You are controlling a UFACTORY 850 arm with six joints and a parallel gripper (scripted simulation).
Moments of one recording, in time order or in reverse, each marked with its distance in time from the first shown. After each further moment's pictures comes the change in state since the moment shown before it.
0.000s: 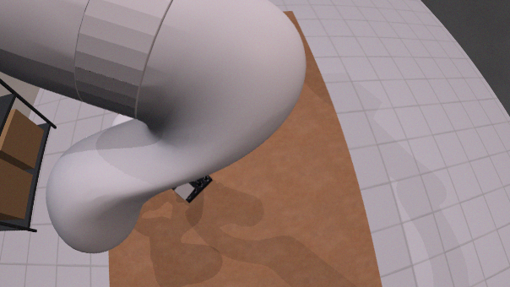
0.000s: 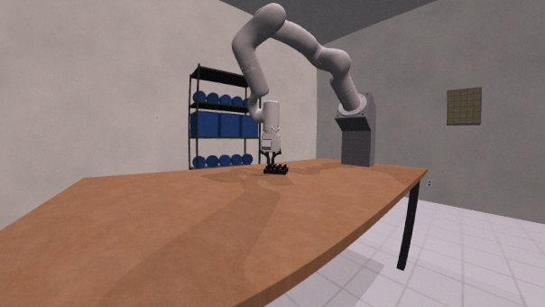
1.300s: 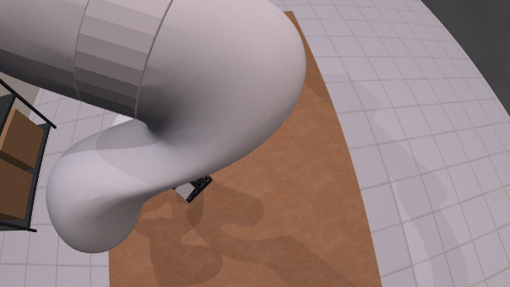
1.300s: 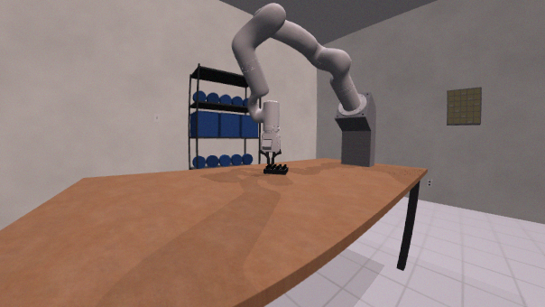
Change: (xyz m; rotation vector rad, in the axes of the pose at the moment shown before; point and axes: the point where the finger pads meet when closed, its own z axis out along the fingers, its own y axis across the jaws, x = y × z) arm 0.000 0.000 0.000 0.000 0.000 -0.014
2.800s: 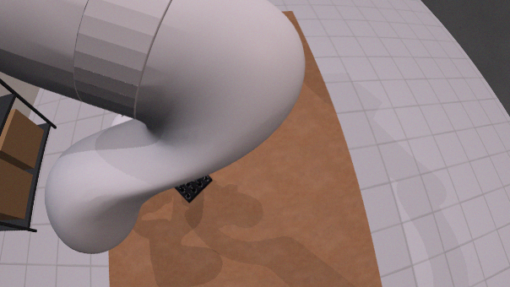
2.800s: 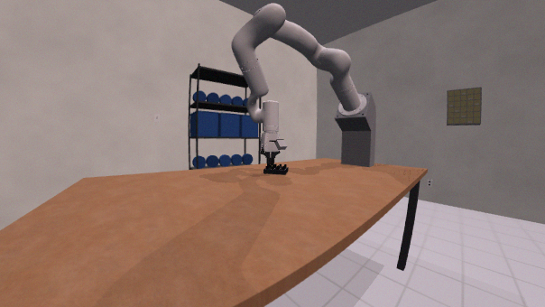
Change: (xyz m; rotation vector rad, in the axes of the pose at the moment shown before) arm 0.000 0.000 0.000 0.009 0.004 -0.683
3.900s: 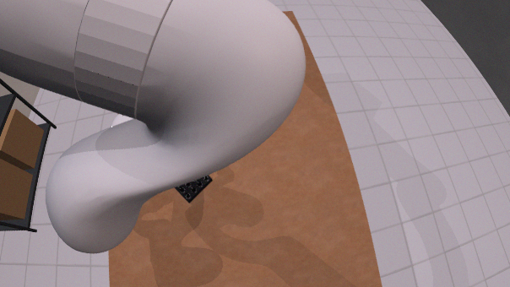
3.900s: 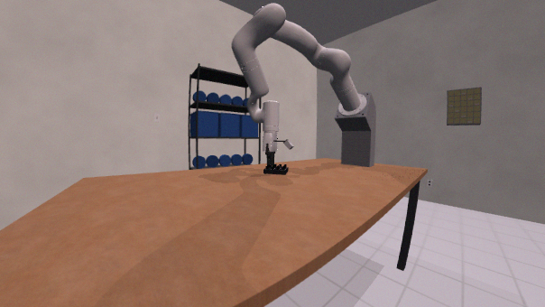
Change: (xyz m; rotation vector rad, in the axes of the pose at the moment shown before) arm 0.000 0.000 0.000 -0.003 -0.006 -0.624
